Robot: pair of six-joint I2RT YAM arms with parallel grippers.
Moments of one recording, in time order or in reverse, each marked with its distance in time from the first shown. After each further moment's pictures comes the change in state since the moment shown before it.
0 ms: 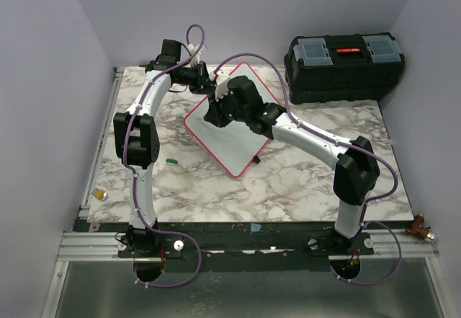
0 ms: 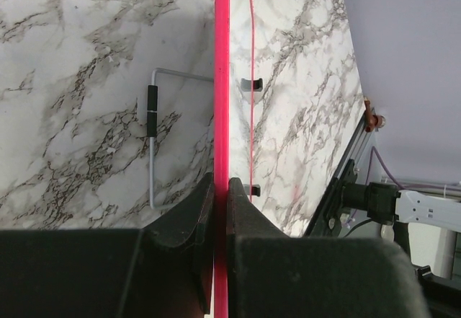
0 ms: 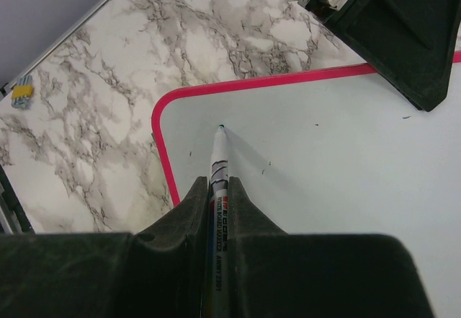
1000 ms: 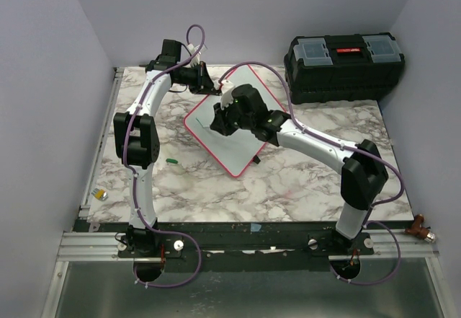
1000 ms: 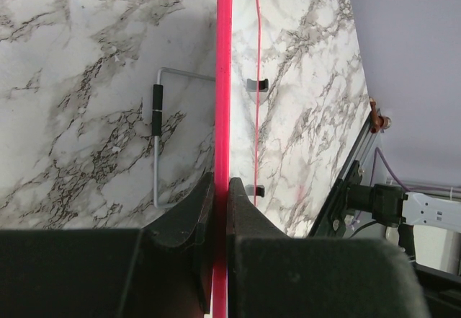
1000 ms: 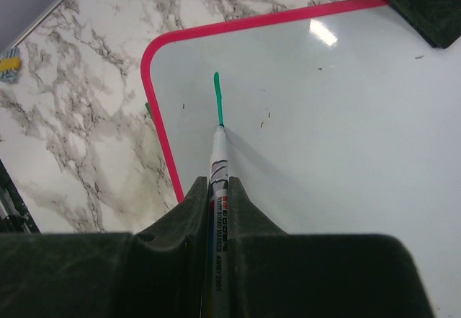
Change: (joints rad) left arm -0.002 0.000 0.003 -0.009 -0.019 0.011; right arm 0.003 -0.068 -0.140 0.017 0.018 0.002
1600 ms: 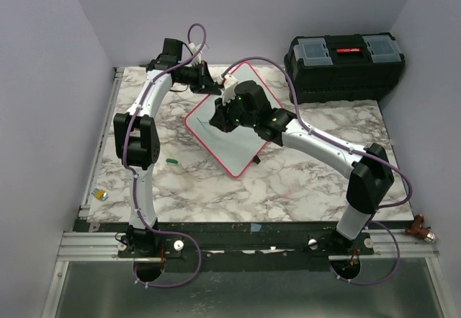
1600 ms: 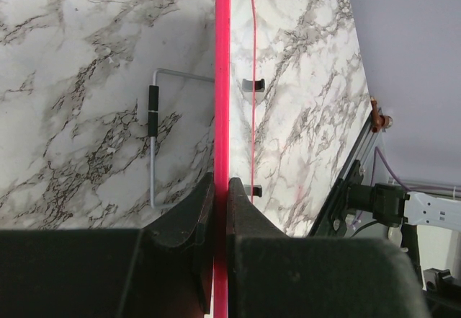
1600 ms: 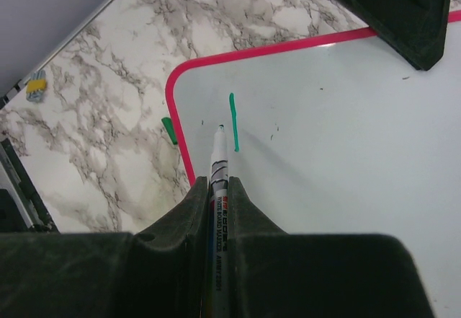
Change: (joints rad) left arm -0.010 -0.013 0.002 -0.005 -0.010 0.000; right arm 0.011 -0.050 0.017 -0.016 0.006 0.028
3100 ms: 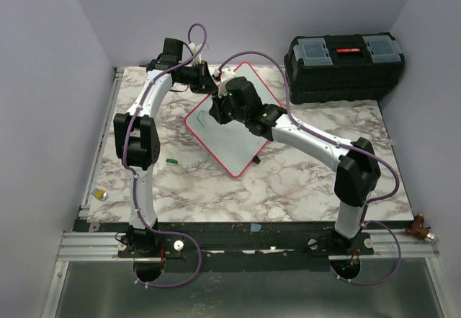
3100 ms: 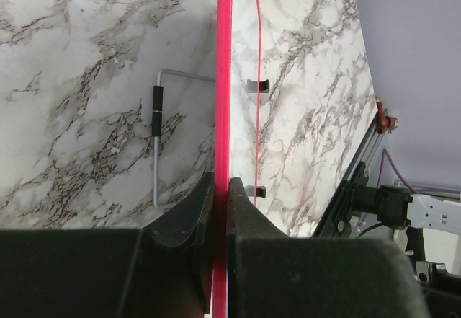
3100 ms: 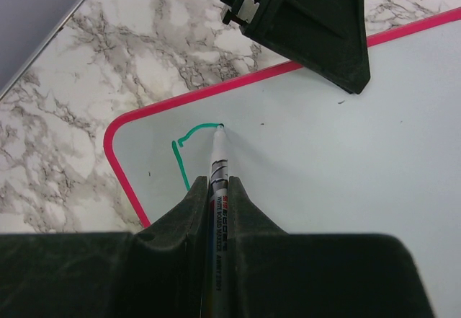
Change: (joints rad) left arm -0.004 -0.004 0.000 -0.003 -0.018 0.007; right arm 0.002 0.109 0.122 -0.005 0.204 0.043
